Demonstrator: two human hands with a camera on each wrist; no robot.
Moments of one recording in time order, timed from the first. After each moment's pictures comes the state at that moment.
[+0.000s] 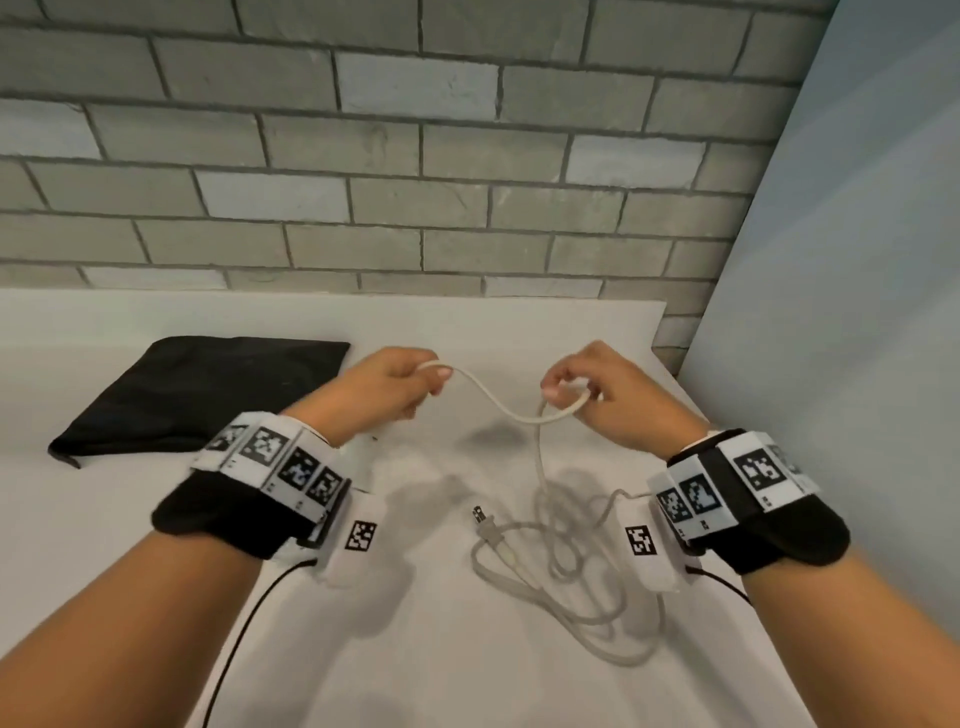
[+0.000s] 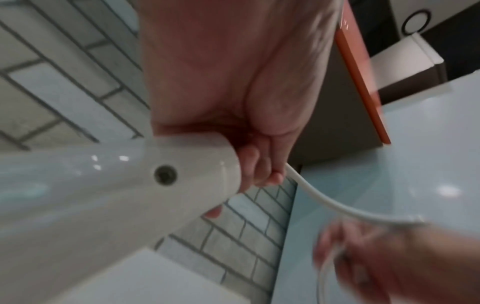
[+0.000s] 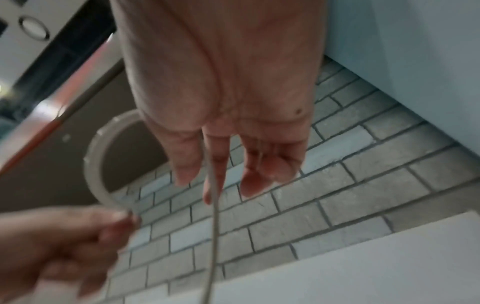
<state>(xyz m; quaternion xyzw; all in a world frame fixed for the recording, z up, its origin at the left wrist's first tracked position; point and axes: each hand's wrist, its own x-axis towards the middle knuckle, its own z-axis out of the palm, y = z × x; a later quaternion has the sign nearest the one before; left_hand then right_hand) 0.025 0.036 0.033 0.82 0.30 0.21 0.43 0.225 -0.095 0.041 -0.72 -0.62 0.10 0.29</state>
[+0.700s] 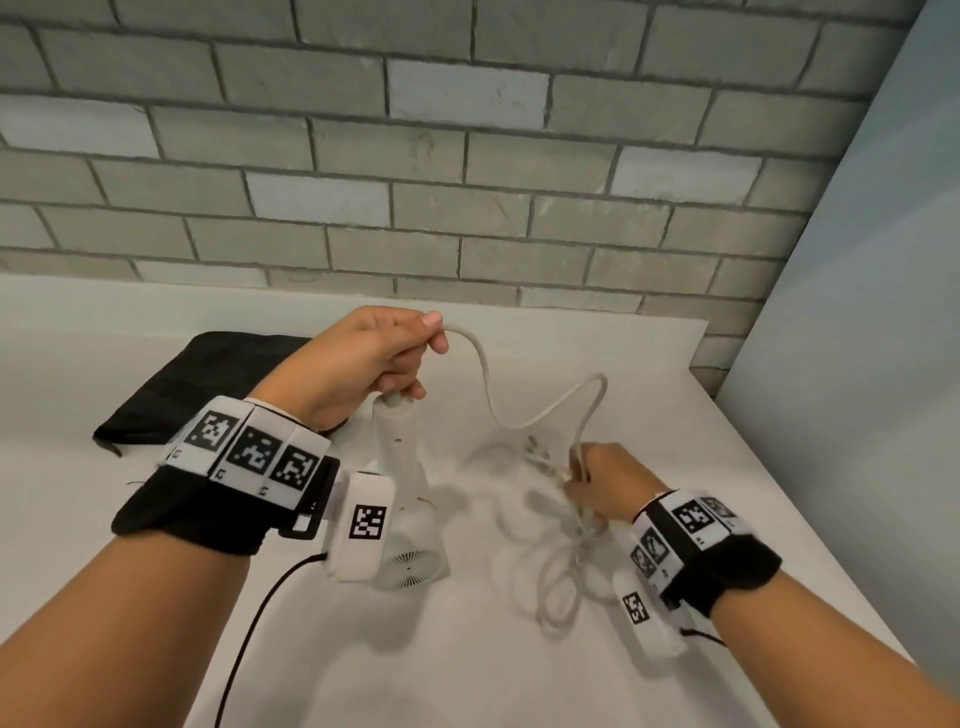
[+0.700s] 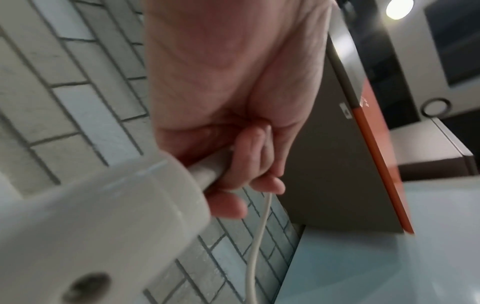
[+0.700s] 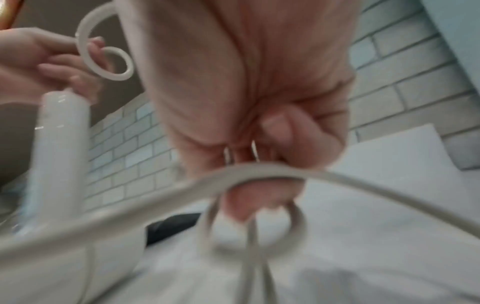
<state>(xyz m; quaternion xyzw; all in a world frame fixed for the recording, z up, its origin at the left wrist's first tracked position) -0.007 0.044 0.071 0.71 0.26 0.28 0.59 0.220 -0.061 -0.033 -0.80 -0.57 0.16 0.11</state>
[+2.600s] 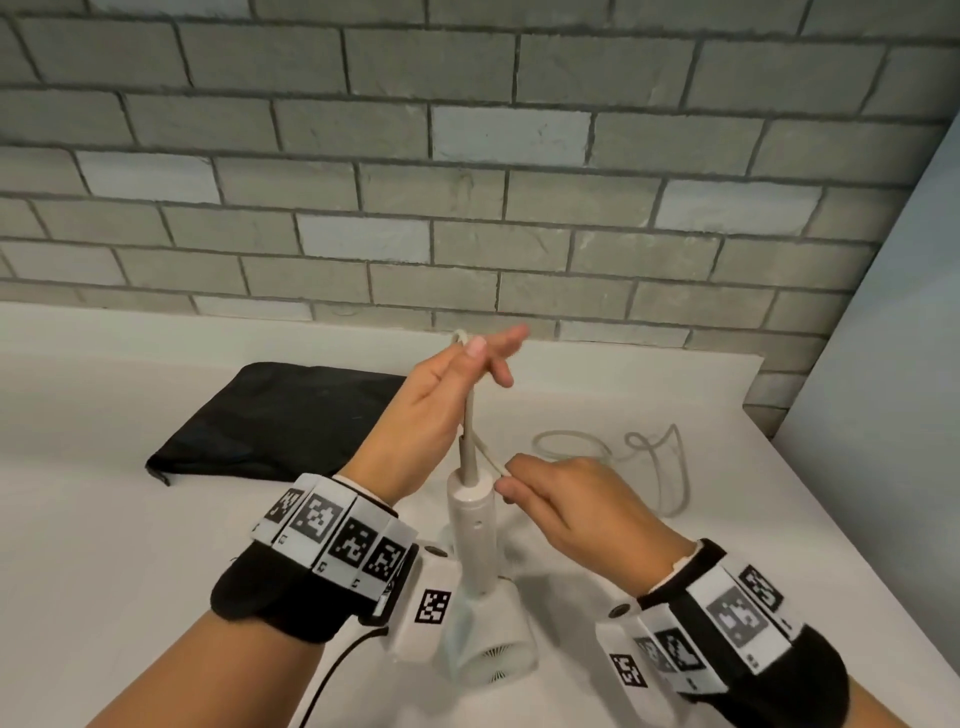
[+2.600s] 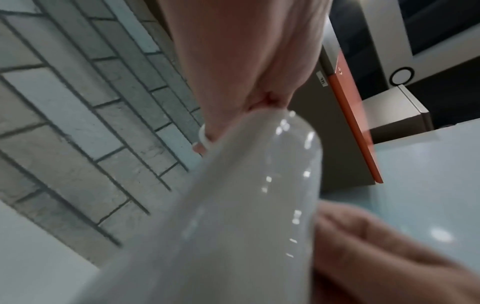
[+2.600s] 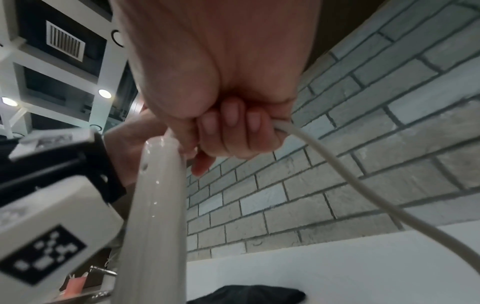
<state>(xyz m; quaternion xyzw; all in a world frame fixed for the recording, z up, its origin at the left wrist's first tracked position) 0.014 0.036 0.051 0.73 0.16 0.41 0.52 0.158 -0.051 0.012 -0.57 -0.79 0.01 0.24</state>
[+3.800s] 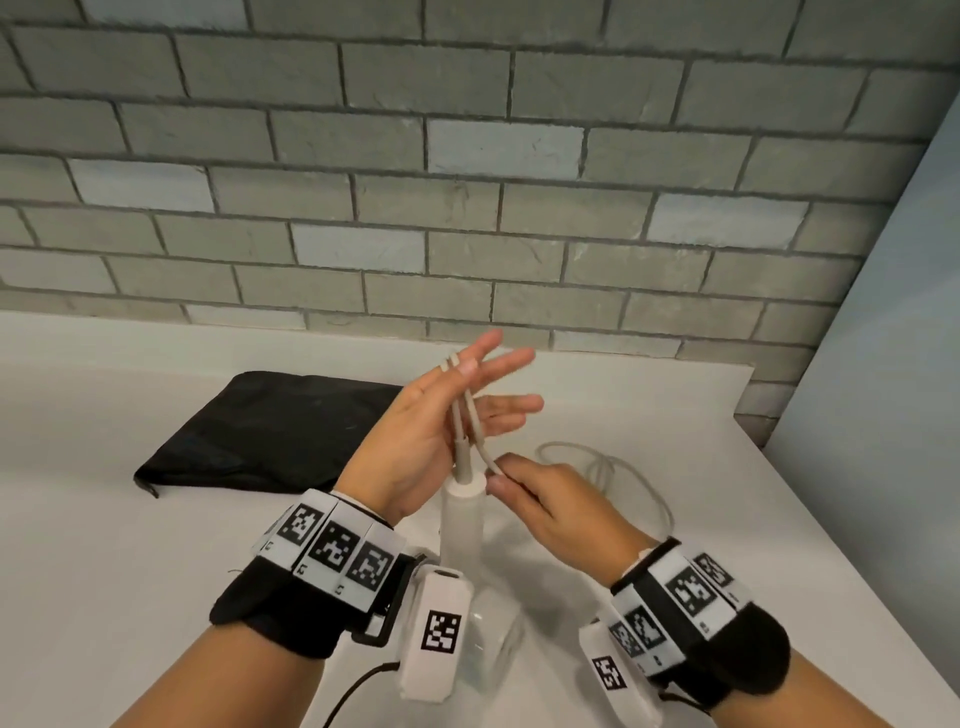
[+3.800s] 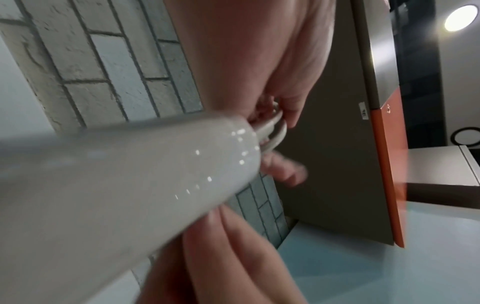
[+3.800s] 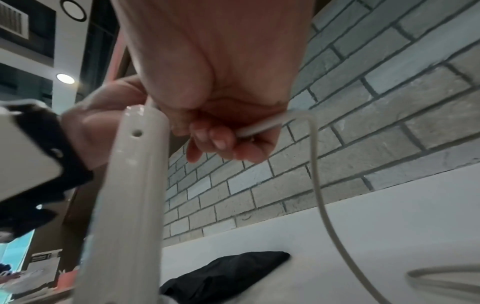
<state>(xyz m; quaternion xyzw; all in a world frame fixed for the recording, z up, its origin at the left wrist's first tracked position) 0.015 0.030 0.055 0.57 0.09 0.38 0.72 0.159 -0.030 -0.005 -0.56 -0.75 0.14 0.33</state>
